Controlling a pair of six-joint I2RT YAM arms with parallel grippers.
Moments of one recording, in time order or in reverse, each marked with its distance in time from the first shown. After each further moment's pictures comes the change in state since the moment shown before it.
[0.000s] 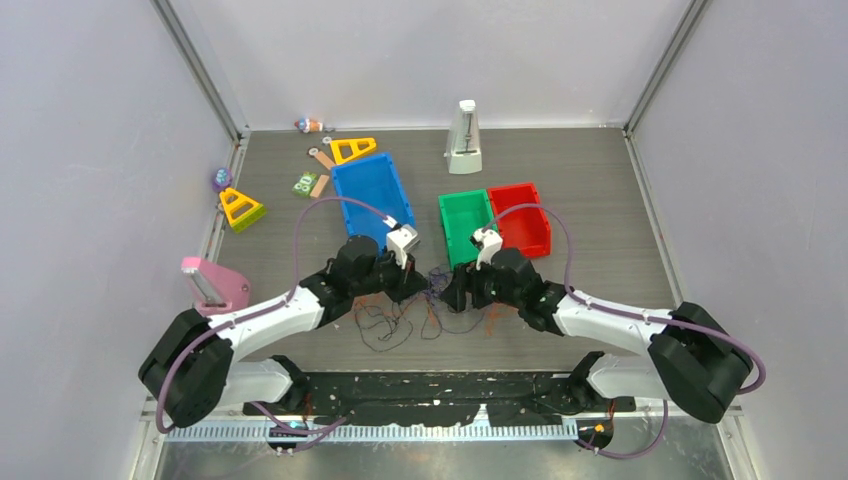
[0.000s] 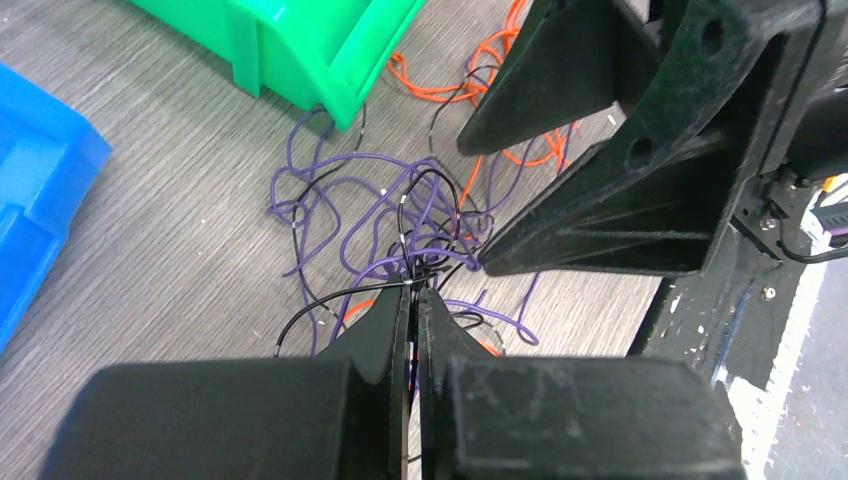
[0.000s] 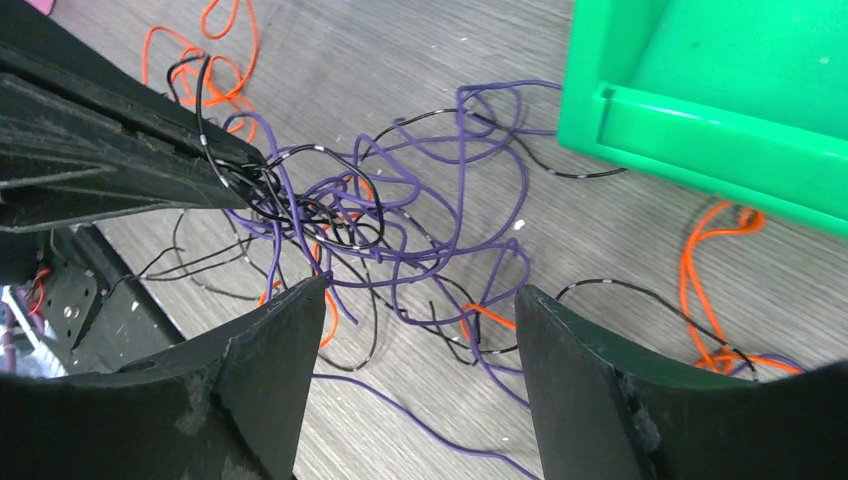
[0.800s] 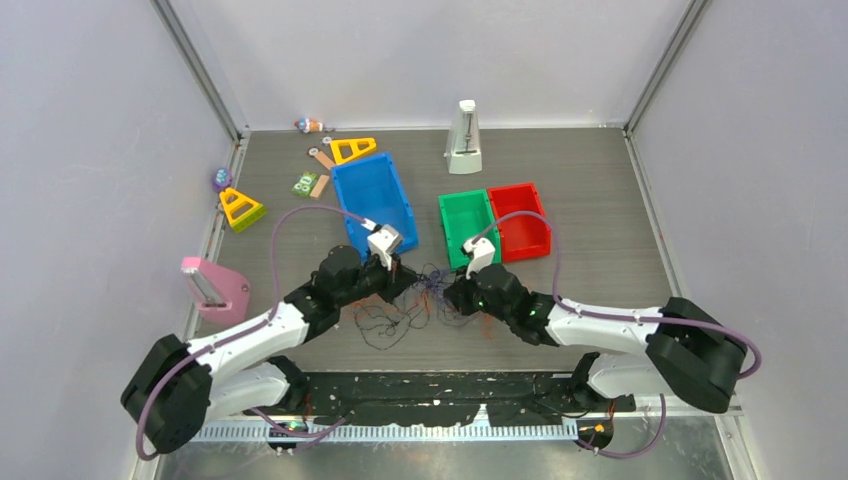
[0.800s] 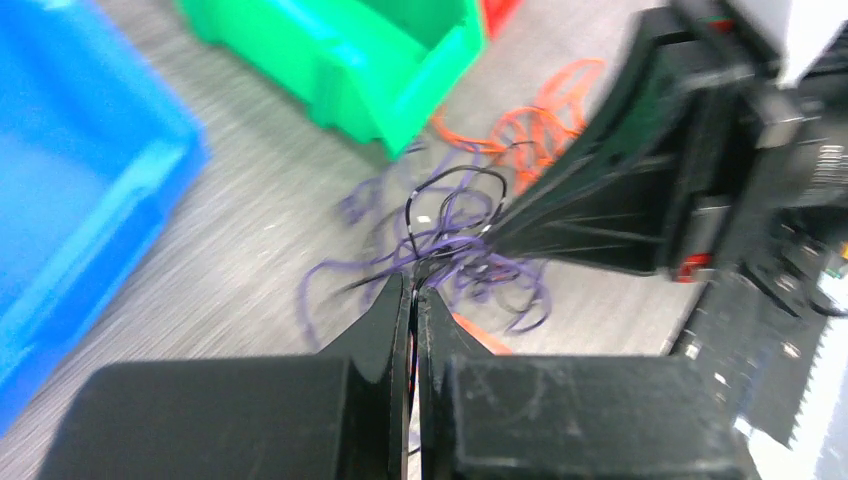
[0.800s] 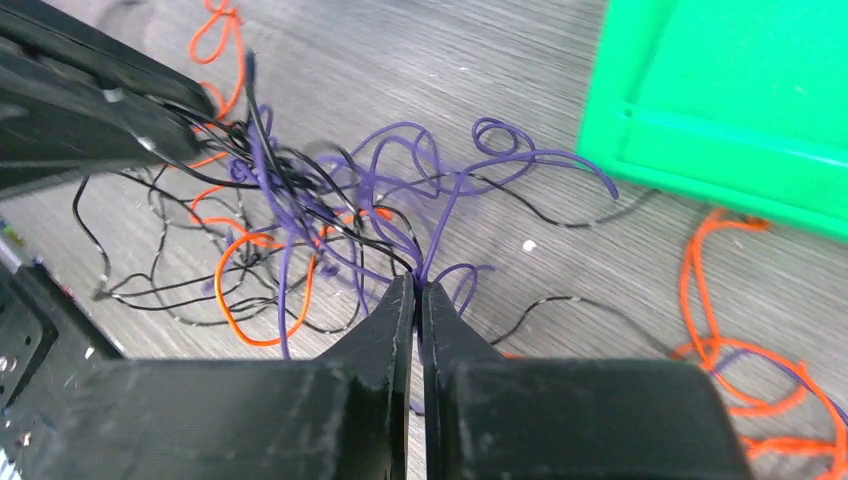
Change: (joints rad) left arm 0.015 -0.135 -0.100 0.115 -0.050 -0.039; right arm 0.169 0.050 -0.021 0.135 0.239 -0.006
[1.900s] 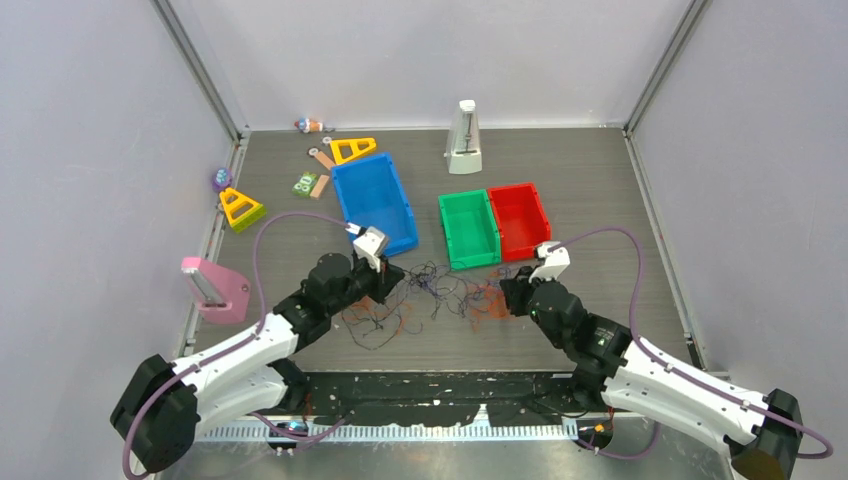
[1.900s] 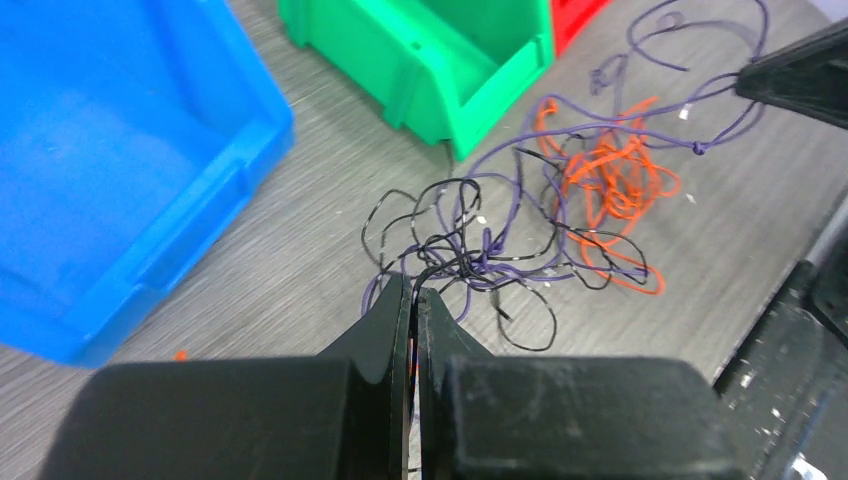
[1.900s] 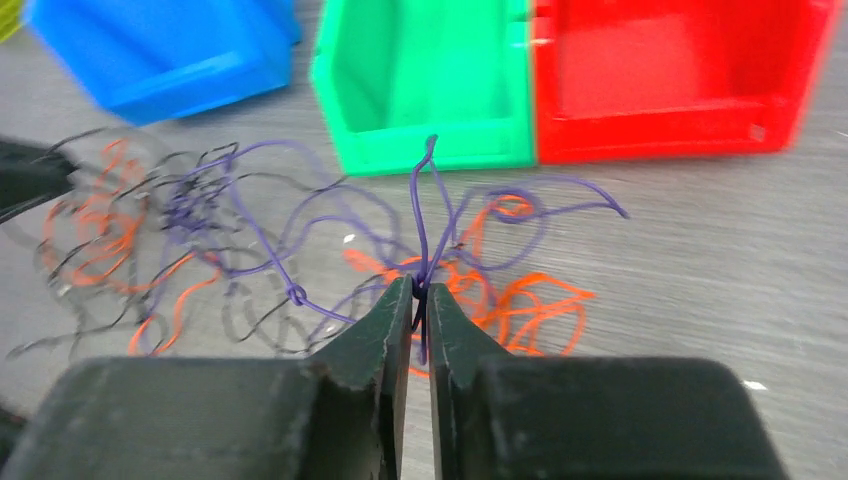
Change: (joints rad) left arm 0.012 -0.160 -0.075 -0.061 -0.217 0.010; right arm -0.011 -0.683 -0.094 -0.554 0.427 0.139
